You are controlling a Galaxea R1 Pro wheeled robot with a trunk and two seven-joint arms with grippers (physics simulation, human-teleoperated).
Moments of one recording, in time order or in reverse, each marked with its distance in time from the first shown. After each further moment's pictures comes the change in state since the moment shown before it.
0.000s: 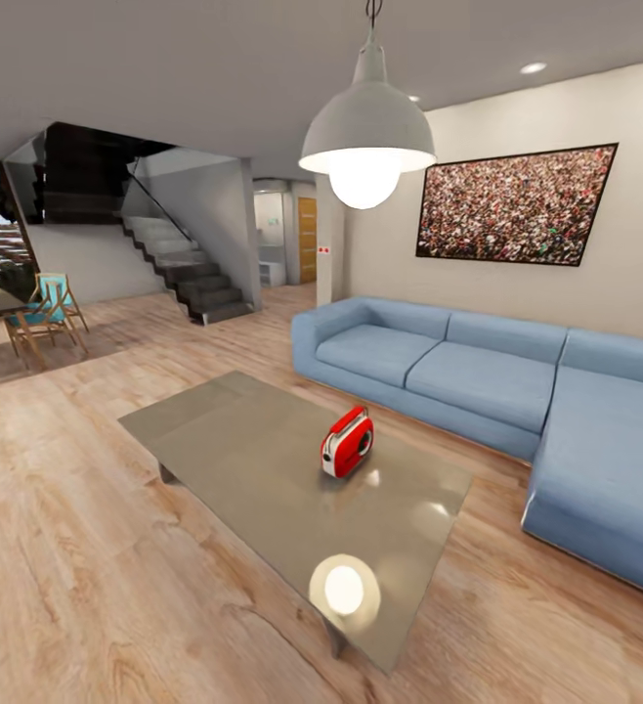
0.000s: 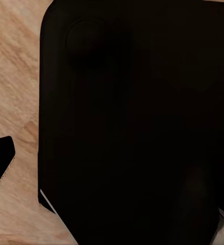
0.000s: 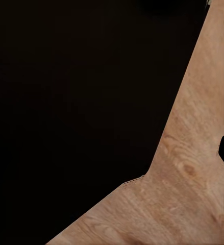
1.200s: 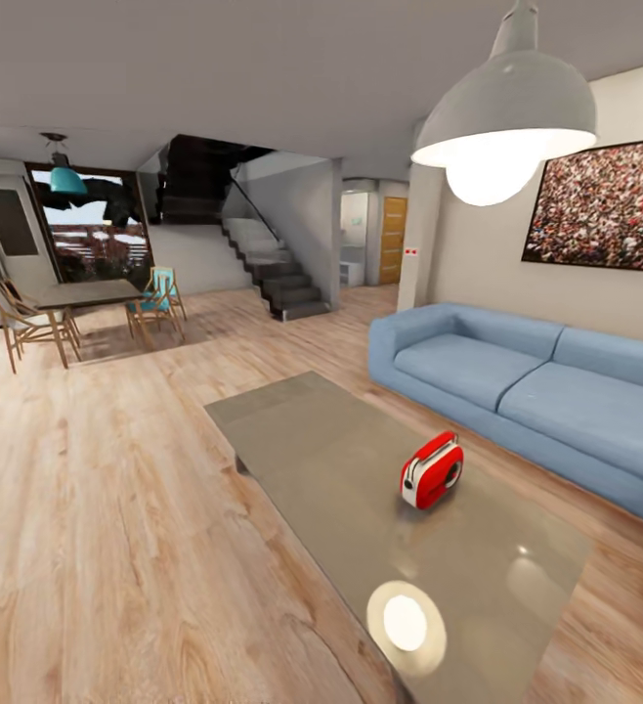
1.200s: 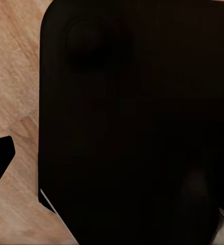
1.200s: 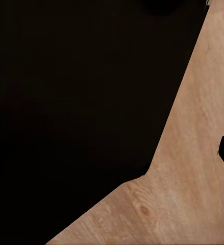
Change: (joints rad) left arm 0.000 0.000 -0.001 0.000 0.000 0.002 0.001; right arm 0.000 0.000 0.001 0.000 0.001 -0.001 -0.001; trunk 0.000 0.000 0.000
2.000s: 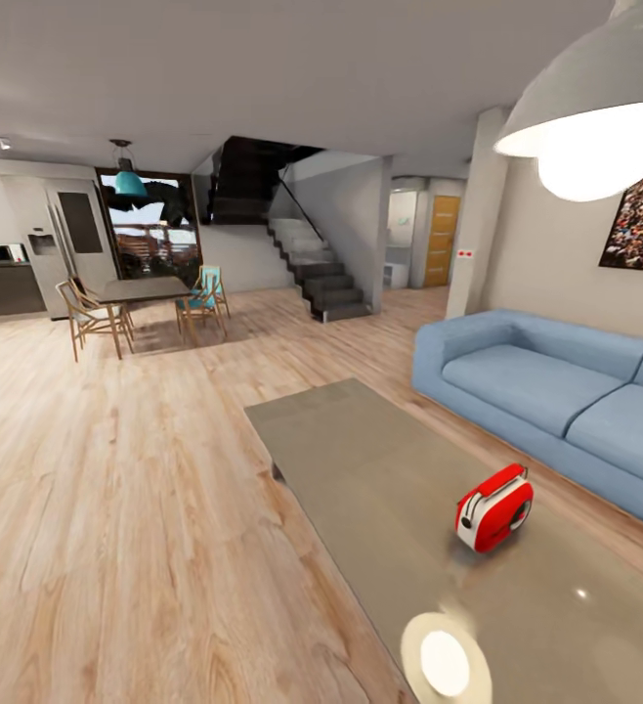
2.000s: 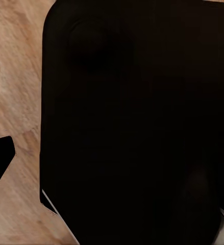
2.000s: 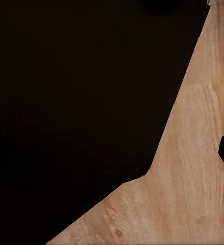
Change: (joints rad) left arm 0.000 0.003 0.001 0.000 0.001 -0.002 -0.002; right arm 0.000 0.000 0.000 0.000 -0.001 0.000 0.002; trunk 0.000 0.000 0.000
